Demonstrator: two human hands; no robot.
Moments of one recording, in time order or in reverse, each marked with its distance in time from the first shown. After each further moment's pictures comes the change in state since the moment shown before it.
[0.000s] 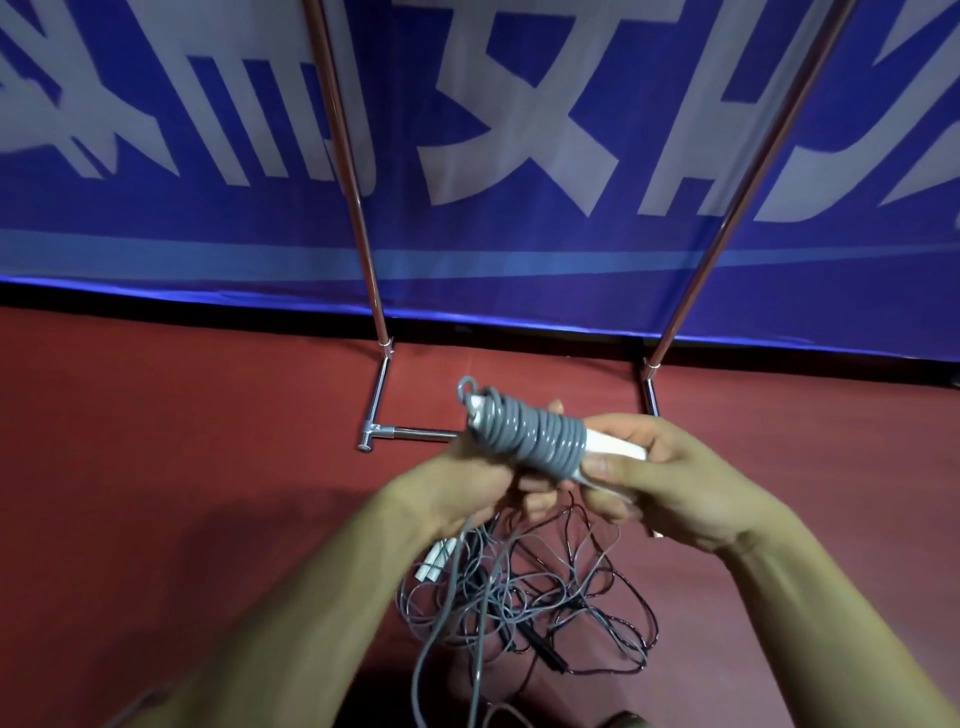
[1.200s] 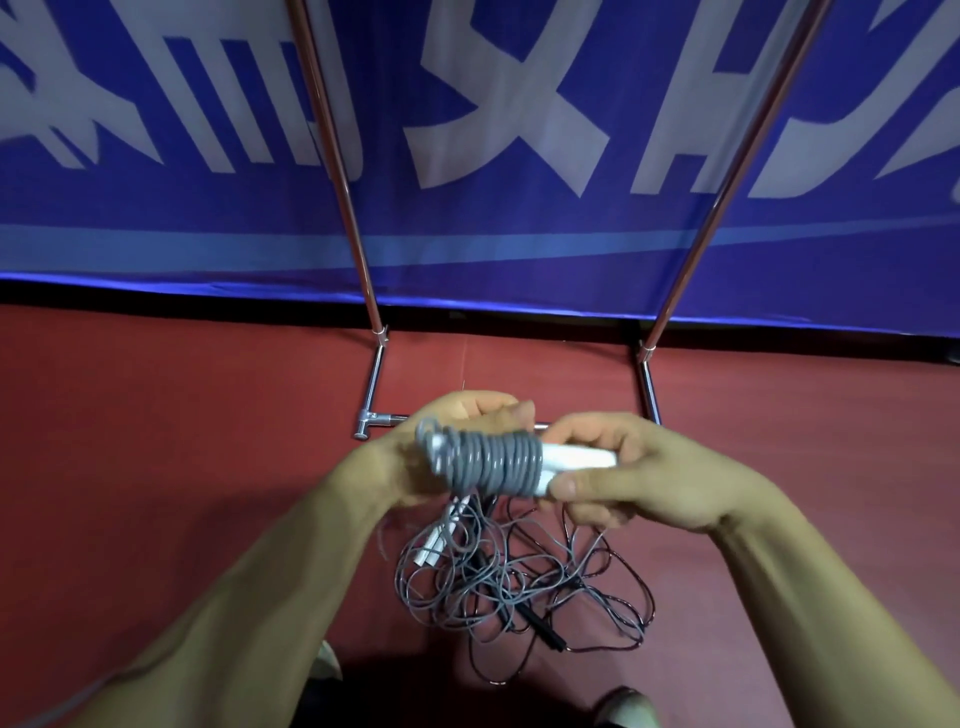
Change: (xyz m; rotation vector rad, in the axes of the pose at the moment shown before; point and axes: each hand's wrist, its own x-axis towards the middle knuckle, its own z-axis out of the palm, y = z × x) left_hand -0.006 0.001 -0.025 0.072 0.044 0.096; right_hand -0.005 -0.011 0.009 -0.234 -0.105 0.148
